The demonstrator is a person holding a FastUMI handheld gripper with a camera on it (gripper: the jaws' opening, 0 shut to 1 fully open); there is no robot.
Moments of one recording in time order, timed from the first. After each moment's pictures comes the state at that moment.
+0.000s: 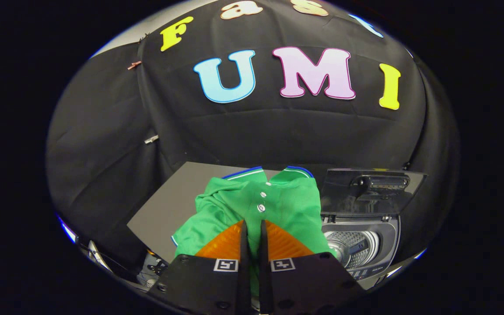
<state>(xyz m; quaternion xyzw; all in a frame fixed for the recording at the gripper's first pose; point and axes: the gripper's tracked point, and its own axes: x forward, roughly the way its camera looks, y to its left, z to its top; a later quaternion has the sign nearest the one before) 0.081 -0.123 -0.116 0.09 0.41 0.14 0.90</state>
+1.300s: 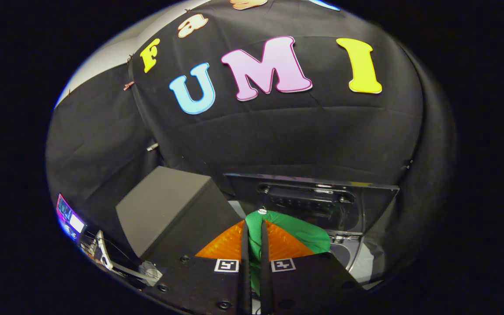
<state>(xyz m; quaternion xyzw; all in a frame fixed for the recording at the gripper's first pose) 0.133 -0.389 -0.187 0.13 0.43 0.18 0.88</state>
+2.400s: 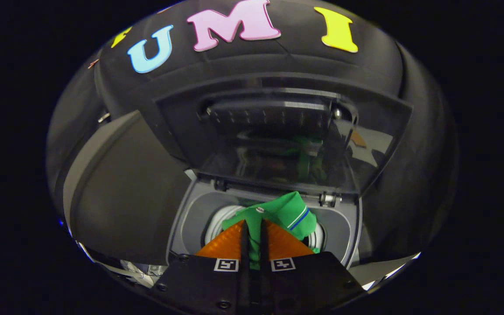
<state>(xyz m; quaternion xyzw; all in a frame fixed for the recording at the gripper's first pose) 0.079 -0.401 -0.354 0.05 0.55 0.07 0.83</state>
